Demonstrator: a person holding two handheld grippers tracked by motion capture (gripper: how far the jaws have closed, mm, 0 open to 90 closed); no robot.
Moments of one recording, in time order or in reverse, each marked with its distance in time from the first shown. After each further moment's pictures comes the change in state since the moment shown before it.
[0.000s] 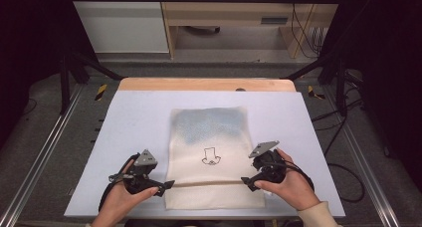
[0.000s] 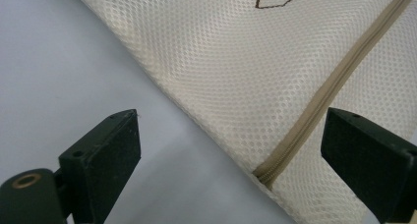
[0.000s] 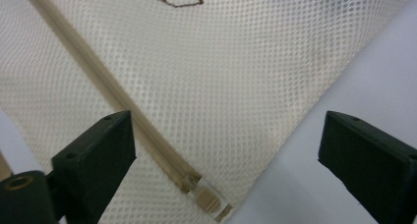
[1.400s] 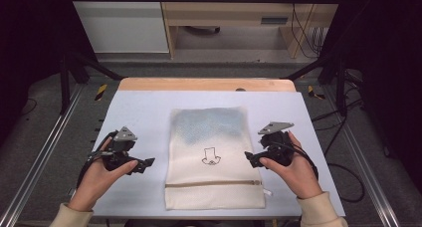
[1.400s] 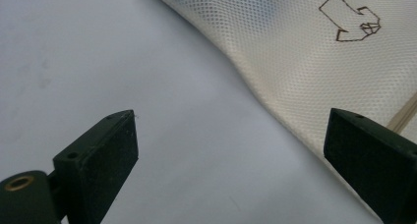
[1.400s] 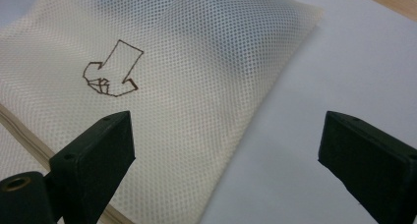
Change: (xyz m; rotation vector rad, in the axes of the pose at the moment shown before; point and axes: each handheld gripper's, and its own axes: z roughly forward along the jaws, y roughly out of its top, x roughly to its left) left arm 0.054 0.027 -0.047 0.017 0.155 -0.009; right arm -0.027 0.028 -0.033 -0.150 -0.147 0.147
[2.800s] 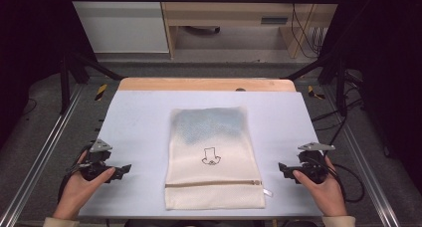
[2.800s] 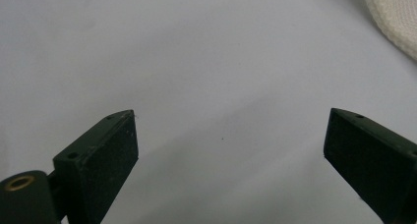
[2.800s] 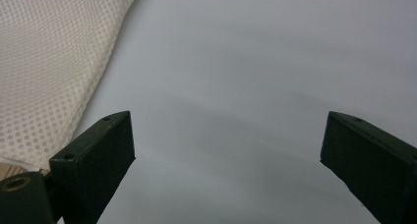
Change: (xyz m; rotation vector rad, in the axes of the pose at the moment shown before) left arm 0.050 -0.077 0.009 0.024 0.096 -0.109; right arm -0.064 -0.108 0.001 0.018 -0.115 0.281
